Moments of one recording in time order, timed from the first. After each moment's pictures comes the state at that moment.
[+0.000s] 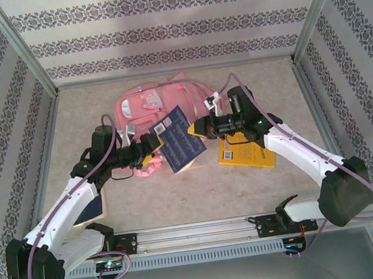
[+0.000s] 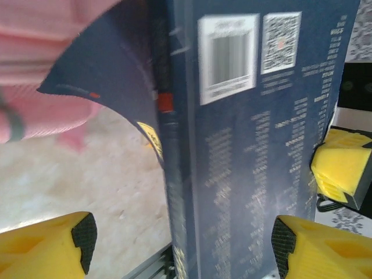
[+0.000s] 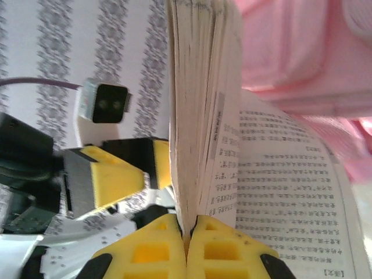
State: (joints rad) left arm -0.33 1.05 0.77 -0.30 0.64 -1.00; right arm 0.45 1.32 1.00 -0.19 -0.85 0.92
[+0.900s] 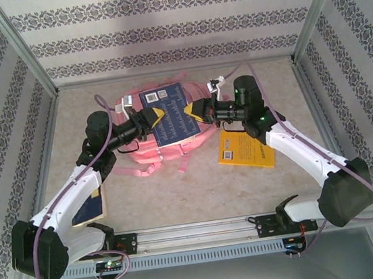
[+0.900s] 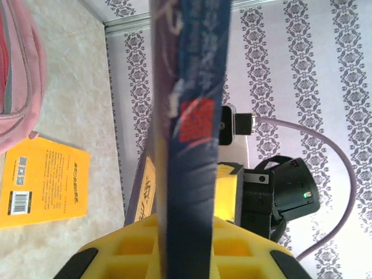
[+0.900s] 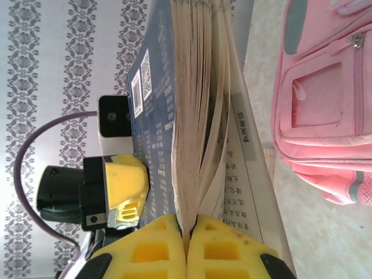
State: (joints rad) left arm -0.33 1.16 0.83 0.28 0.69 -1.33; right arm 0.43 1.32 1.05 -0.01 -0.80 1.15
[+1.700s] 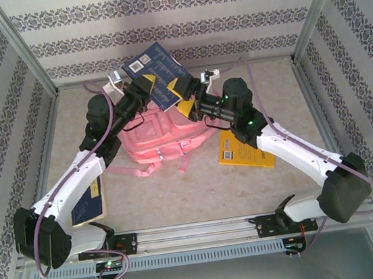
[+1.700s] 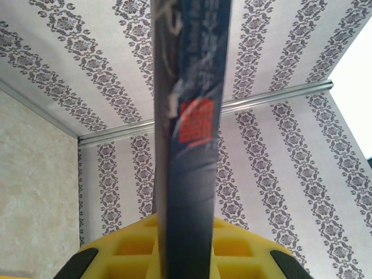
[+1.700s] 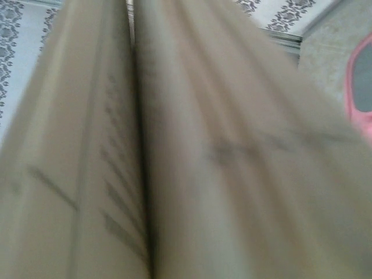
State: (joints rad) left arm -0.40 1.28 1.05 0.34 0.26 -1.38; right arm 0.60 1.36 1.11 0.27 -0.43 1.41
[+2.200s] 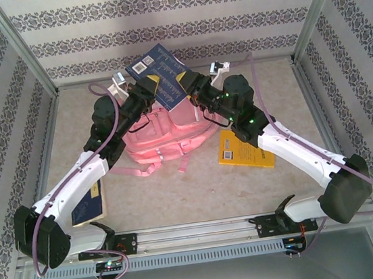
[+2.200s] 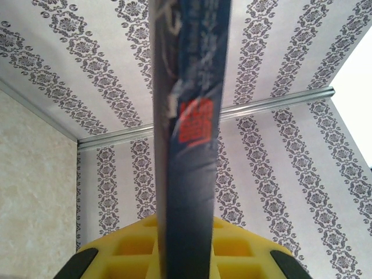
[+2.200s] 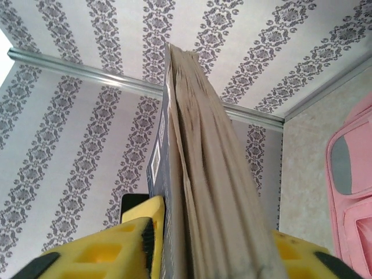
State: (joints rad) left arm -0.46 1.28 1.05 0.34 0.18 -1.38; right arm 0.61 1.35 1.15 0.23 -0.17 1.32
